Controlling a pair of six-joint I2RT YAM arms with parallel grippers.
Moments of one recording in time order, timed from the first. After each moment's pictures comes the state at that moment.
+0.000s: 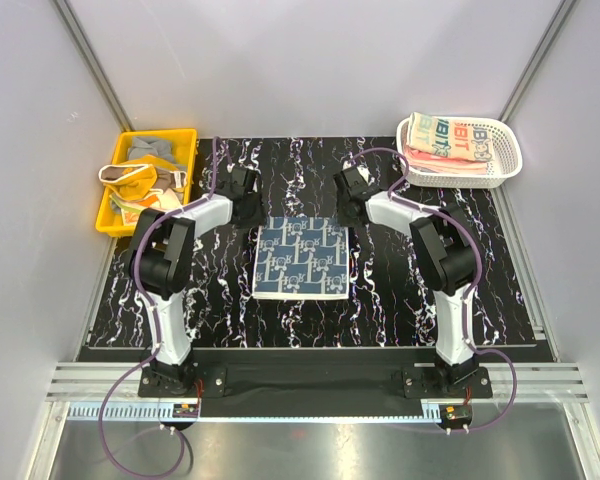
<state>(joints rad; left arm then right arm) -0.31 1.97 1.30 -0.31 -0.03 -0.43 0.49 2.08 1.45 -0.35 0.21 0.45</state>
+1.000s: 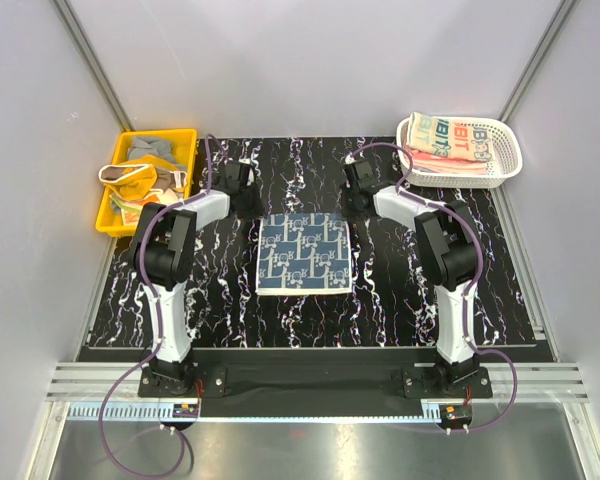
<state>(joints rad) -0.26 2.06 1.37 -0.20 0.11 -0.47 0.42 2.11 1.49 -0.31 0.04 0.35</state>
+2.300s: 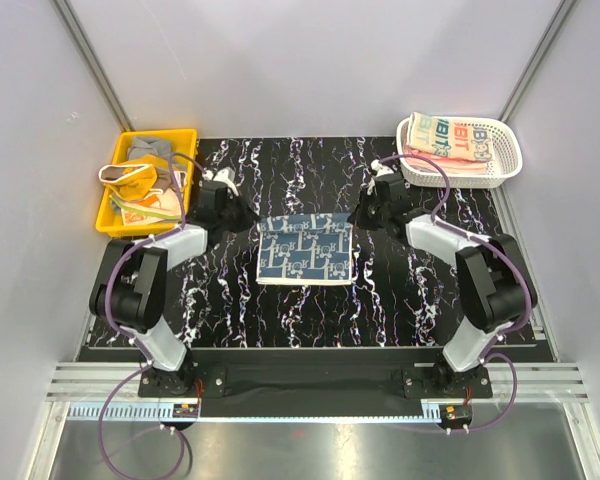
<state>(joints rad) -0.23 1.68 0.92 0.15 0.21 -0.56 0.37 1.72 1.05 0.02 -0.13 0.43</state>
